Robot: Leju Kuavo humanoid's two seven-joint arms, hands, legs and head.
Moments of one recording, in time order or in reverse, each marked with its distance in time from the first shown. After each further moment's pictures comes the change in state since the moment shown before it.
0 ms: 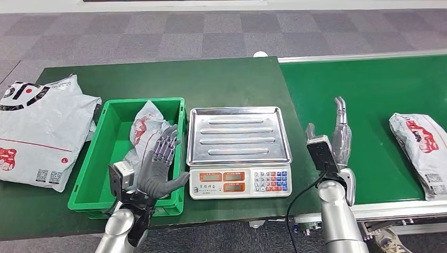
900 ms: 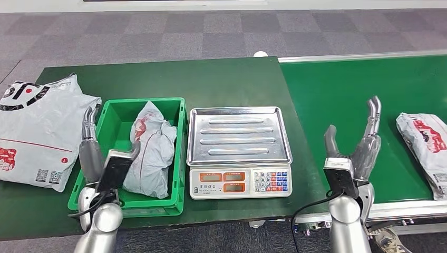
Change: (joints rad) left arm -0.013 0.012 0.175 -0.114 -0.672 0.728 0.113; right arm 0.159 0.026 0.002 -0.344 -0.038 -0.071 -0.062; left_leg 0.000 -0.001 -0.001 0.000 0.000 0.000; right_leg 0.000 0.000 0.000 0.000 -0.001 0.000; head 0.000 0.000
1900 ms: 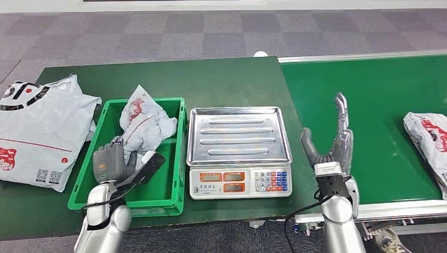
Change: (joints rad) left arm -0.043 0.021 0.009 0.193 -0.682 -0.033 0.361; right arm 0.001 -0.018 0.102 -0.001 -0.085 0.166 -0.028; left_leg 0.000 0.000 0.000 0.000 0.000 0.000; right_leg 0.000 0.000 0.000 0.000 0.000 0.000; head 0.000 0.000
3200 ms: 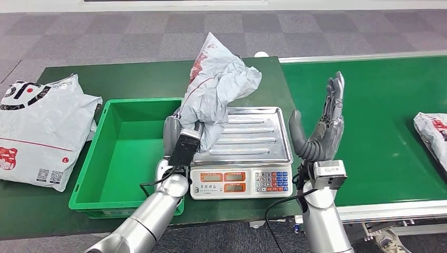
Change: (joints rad) left arm -0.380 -0.183 -0.430 0.524 1.082 0.308 -0.586; right arm -0.113 0.044 0.180 0.019 -0.242 -0.082 -0.117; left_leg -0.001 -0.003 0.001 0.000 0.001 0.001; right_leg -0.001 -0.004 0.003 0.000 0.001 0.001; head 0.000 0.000
